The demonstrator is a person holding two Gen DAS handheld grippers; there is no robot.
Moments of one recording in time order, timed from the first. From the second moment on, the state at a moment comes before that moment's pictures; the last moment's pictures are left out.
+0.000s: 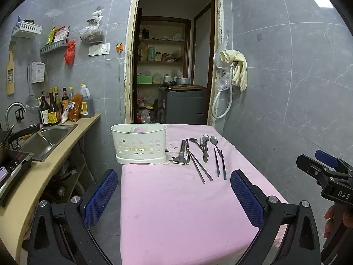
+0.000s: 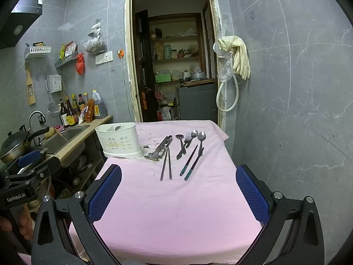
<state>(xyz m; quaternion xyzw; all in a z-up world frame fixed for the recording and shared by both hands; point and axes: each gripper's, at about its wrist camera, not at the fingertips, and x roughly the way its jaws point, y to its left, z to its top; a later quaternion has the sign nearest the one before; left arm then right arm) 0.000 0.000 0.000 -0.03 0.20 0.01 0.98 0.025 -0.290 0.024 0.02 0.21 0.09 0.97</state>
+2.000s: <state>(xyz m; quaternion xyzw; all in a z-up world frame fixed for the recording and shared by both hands) 0.005 -0.005 0.000 -0.03 0.21 0.00 0.98 0.025 -0.291 0.024 0.02 0.21 0.09 0.97</state>
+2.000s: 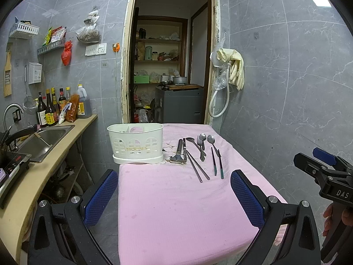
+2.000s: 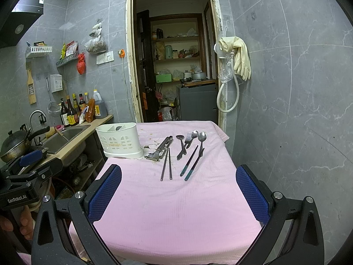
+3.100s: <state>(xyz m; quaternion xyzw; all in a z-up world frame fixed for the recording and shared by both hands) 0.005 -0.006 0.000 -0.03 0.21 0.00 0.98 0.026 -0.292 0.026 0.02 0.21 0.09 0.97</state>
